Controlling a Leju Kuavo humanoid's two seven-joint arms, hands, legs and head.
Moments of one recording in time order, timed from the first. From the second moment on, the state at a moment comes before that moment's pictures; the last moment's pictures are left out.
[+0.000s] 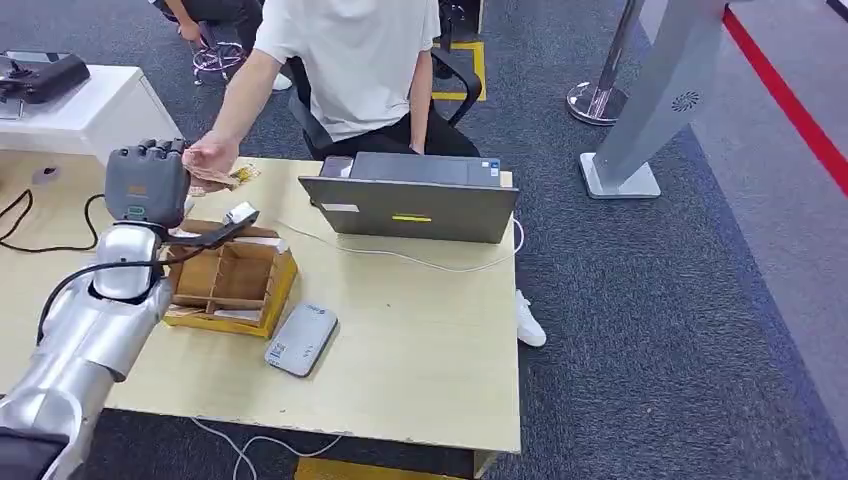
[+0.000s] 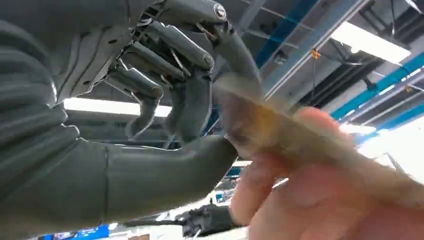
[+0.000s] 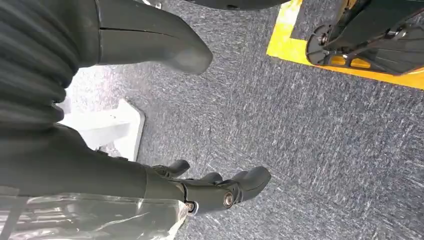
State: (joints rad) left arm -0.74 0.28 -0.33 -0.84 -1.57 0.69 0.26; right arm -0.06 0.19 -0.81 -0.20 1.25 -0.14 0.07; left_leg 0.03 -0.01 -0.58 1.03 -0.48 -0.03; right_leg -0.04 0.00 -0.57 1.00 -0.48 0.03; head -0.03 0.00
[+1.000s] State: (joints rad) left arm 0.06 0.60 0.84 -1.30 -1.13 0.62 -0.42; right arm -0.04 0.19 -0.85 -0.20 1.20 -0.16 0.04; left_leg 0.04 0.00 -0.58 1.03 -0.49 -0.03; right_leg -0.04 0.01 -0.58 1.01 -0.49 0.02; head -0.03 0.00
